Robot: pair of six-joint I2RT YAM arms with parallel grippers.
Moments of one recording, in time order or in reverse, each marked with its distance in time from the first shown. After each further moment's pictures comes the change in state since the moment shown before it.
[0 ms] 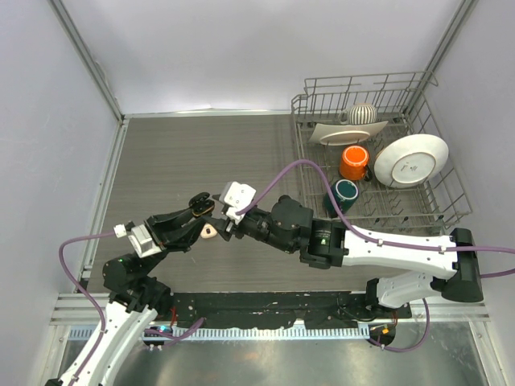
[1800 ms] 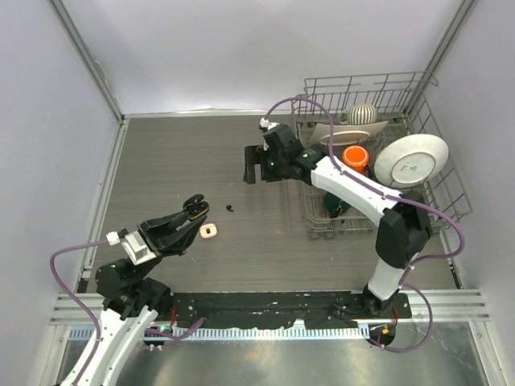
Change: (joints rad) left arm 0.000 -0.080 0.047 -0.119 -0.008 0.048; right arm -0.638 0.411 0.344 -0.714 -0.253 0.676
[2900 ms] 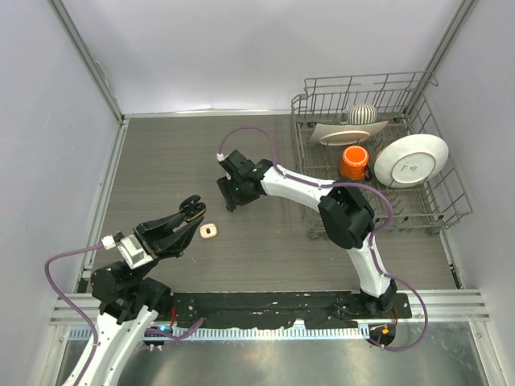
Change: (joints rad) left arm 0.000 -0.039 0.039 -0.077 -0.007 0.026; right arm 0.151 0.420 0.211 -0.075 0.021 -0.142
